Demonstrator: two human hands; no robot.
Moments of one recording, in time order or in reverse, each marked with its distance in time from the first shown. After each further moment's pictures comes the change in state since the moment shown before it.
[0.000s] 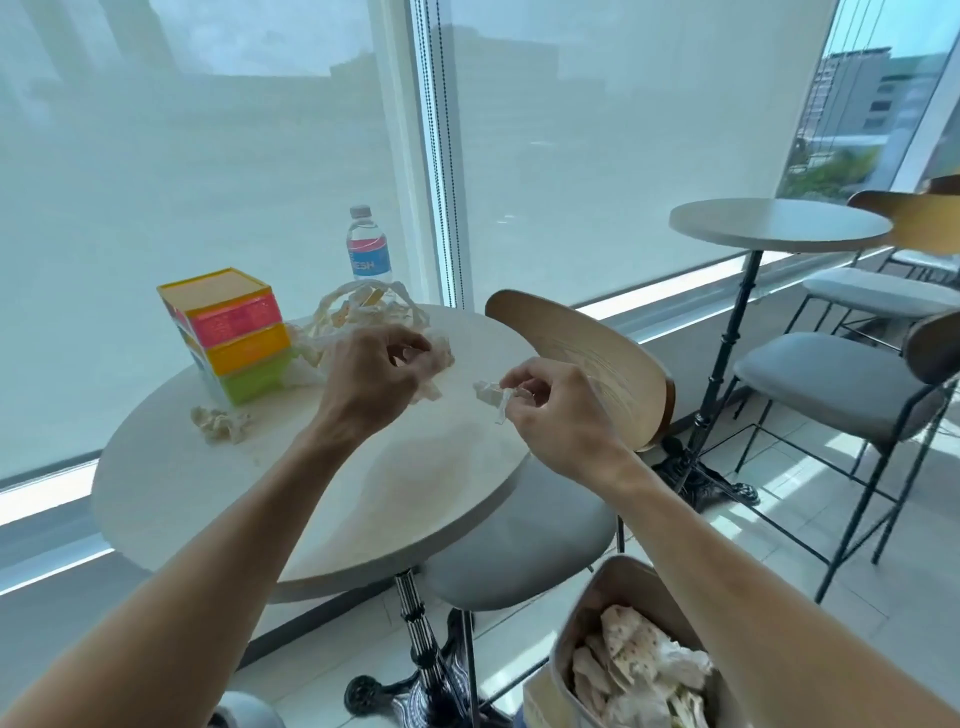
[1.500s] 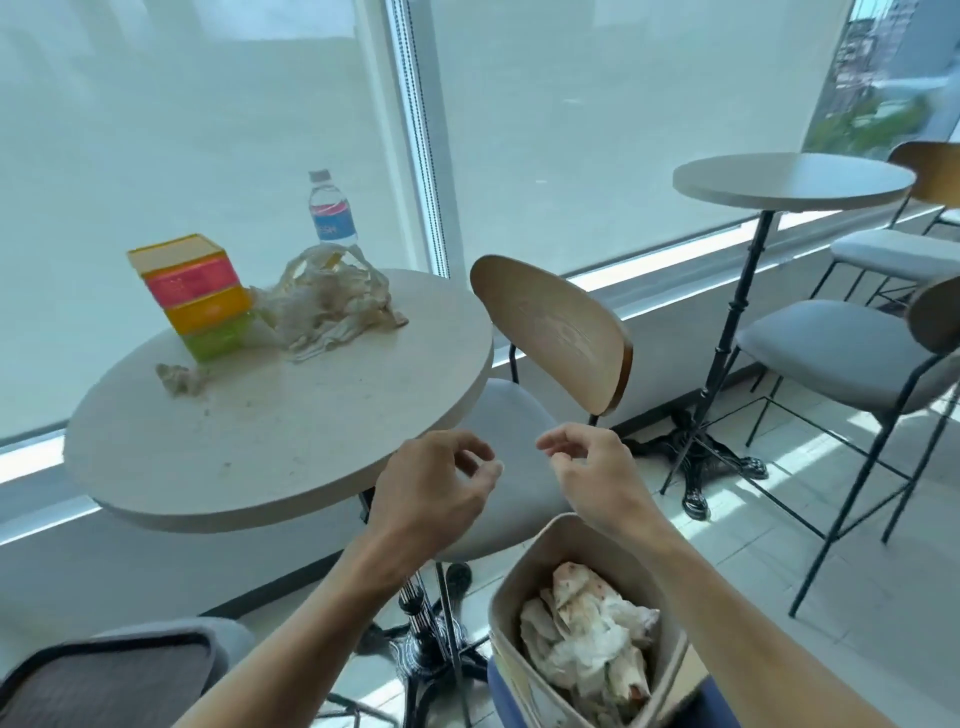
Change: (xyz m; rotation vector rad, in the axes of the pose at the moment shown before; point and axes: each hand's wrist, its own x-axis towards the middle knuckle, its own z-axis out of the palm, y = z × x) left_hand -0.138 0.097 0.087 0.131 -0.297 -0.228; right_hand -0.071 0.114 -0.065 0.061 -0.161 0.172
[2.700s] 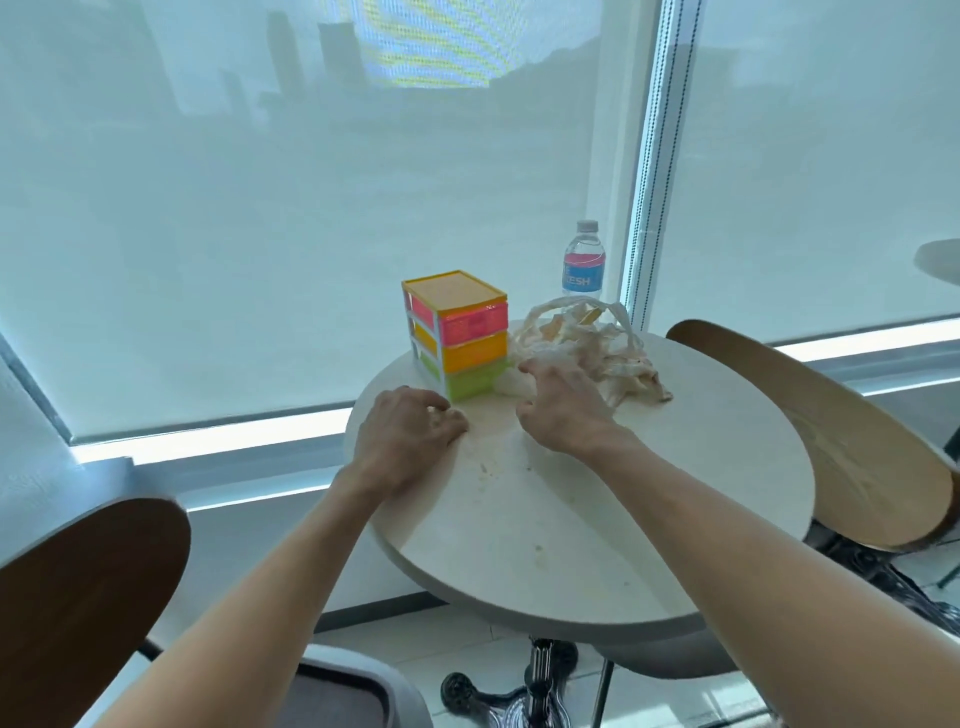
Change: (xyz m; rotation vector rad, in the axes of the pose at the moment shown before) left_hand 0.091 -0.241 -0.210 0.193 0.226 -0.265; right_hand 0.157 -0.216 0.246 -0.527 -0.122 -0.335
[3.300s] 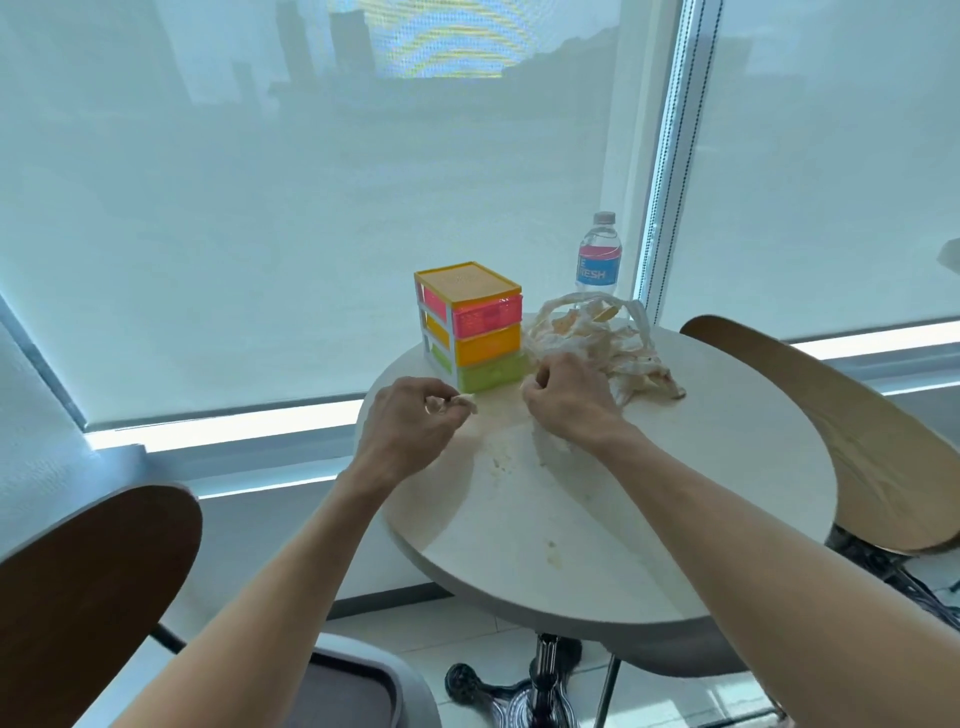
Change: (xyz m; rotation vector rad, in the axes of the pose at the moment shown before) left_hand -0.006 -0.004 -0.007 -0.257 0.064 0.012; right_hand 0.012 -0.006 0.010 0.057 0.116 0.043
